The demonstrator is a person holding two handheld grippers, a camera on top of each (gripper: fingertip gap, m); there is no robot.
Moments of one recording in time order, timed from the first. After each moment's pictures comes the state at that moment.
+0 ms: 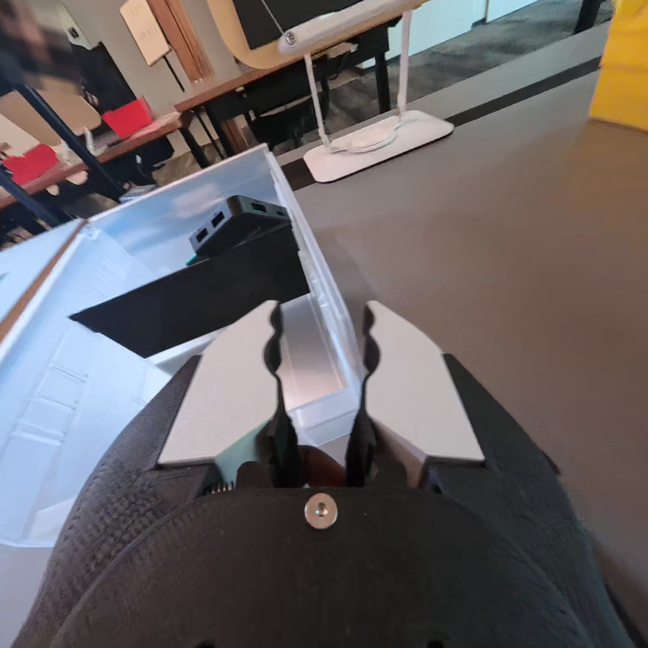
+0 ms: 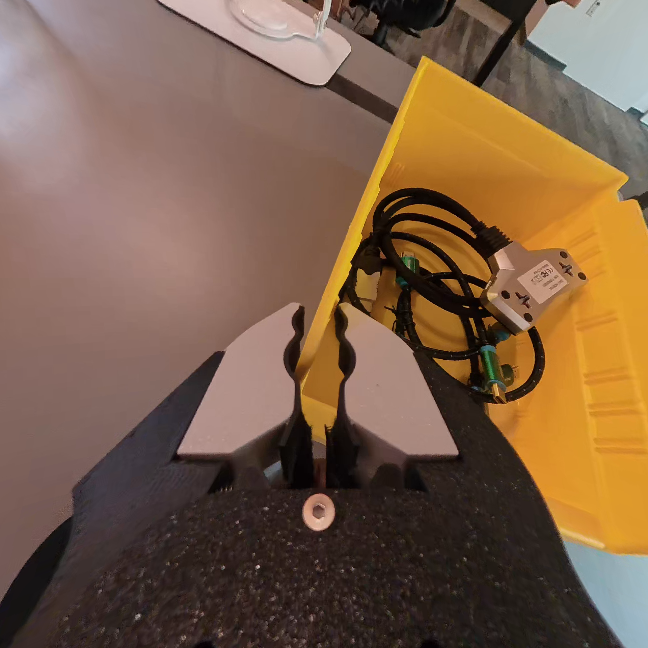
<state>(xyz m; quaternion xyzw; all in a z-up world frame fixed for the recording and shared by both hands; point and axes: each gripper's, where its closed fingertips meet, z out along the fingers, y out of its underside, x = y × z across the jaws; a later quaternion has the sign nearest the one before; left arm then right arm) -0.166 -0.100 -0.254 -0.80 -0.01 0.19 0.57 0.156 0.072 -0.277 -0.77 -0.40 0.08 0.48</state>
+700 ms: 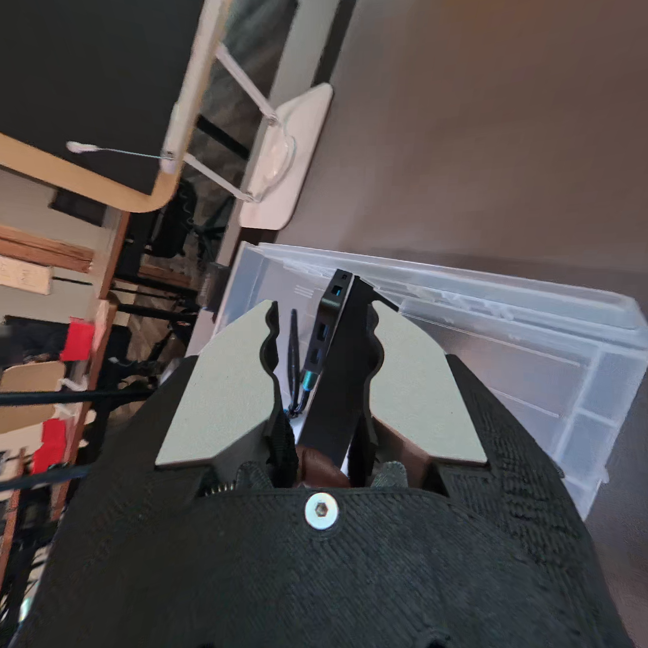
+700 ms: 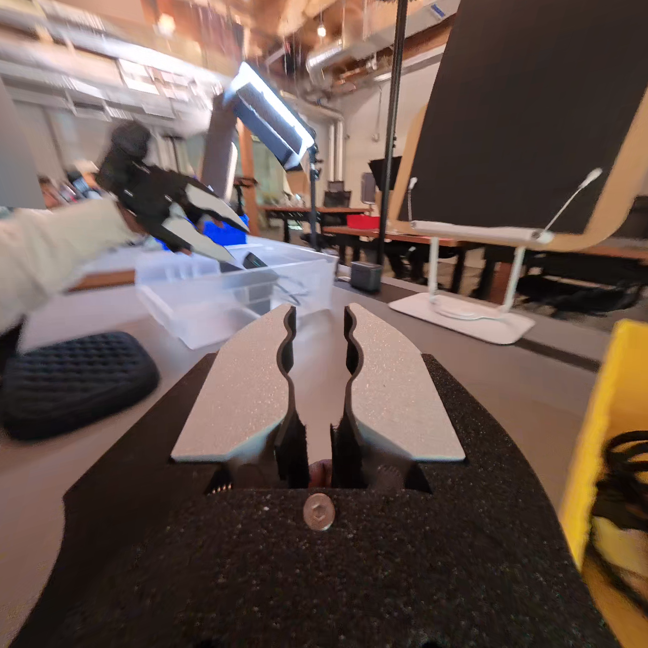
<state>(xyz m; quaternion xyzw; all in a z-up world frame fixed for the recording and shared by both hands) -0.229 -0.051 -0.214 -0.77 0.42 0.19 0.44 0.066 -0.011 -0.197 -0.50 -0.40 0.47 0.61</state>
